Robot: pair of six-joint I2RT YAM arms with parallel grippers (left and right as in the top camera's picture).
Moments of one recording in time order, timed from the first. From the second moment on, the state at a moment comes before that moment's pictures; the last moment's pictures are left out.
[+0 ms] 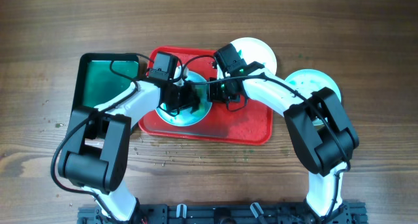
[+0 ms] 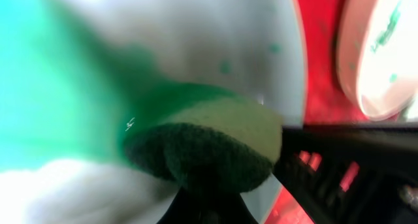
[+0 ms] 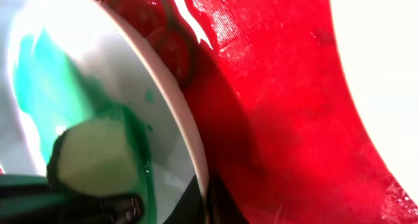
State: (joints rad) left arm -0.29 1.86 1.02 -0.39 0.45 -0.57; right arm 0.54 2.06 1.32 -0.48 -0.34 0.56
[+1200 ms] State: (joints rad) left arm -0.28 1.88 1.13 -0.44 -0.05 -0.73; right arm 0.55 2.07 1.32 -0.47 -0.36 0.55
